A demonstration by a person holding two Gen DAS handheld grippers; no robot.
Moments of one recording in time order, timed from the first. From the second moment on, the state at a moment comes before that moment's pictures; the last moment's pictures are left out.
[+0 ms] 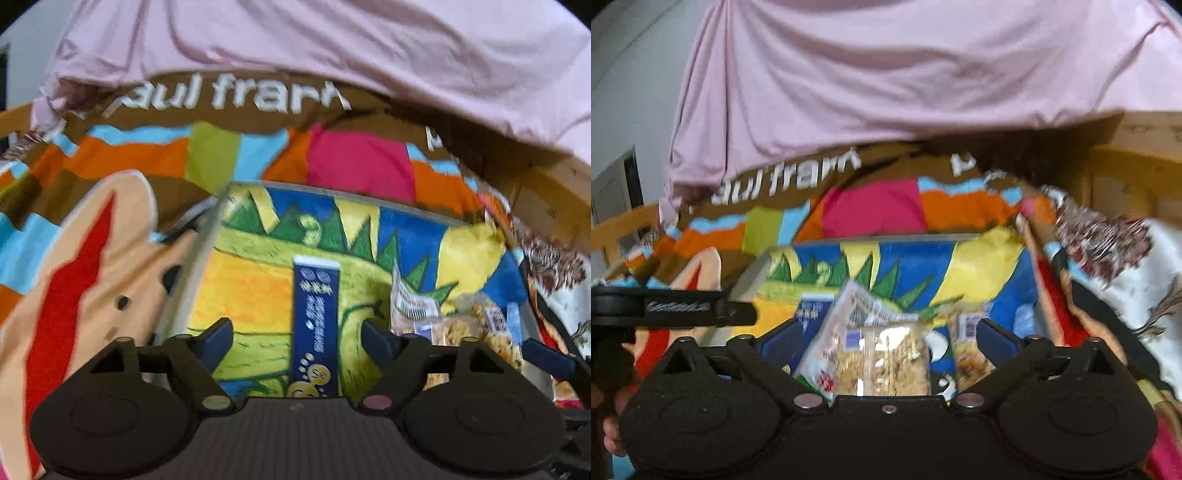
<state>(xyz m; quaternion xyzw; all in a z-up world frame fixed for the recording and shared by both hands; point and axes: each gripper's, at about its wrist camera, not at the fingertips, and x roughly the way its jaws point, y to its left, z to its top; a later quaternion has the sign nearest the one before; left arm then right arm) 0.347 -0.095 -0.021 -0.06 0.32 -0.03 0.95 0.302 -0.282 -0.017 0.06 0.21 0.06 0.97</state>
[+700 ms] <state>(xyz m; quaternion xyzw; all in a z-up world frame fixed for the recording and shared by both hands) 0.216 -0.047 0.053 -0.11 0.24 -0.03 0.97 0.145 -0.273 0.058 0.02 0.07 0.04 1.00</state>
